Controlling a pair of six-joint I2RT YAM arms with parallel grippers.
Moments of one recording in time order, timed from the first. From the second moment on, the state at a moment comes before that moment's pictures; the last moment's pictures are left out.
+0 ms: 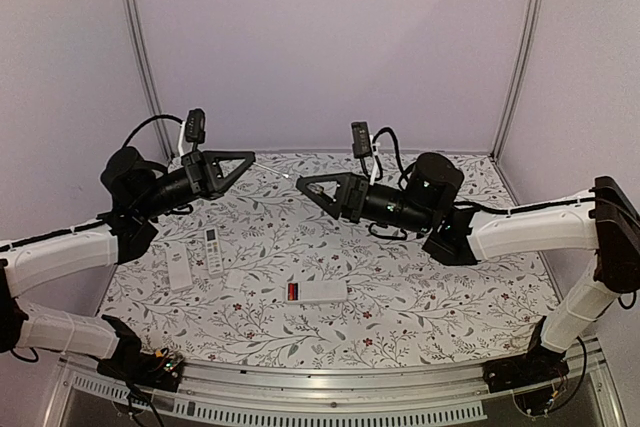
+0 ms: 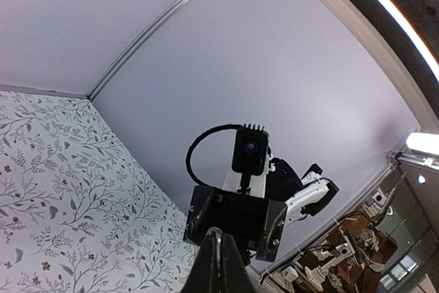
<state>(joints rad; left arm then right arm) -0.52 1.13 0.62 0.77 0.64 -1.01 0.99 1.61 0.96 0.83 -0.33 0.74</state>
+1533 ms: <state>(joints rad) -0.54 1.16 0.69 0.23 0.54 -0.73 0.96 1.26 0.76 0.42 -0.04 0.64</state>
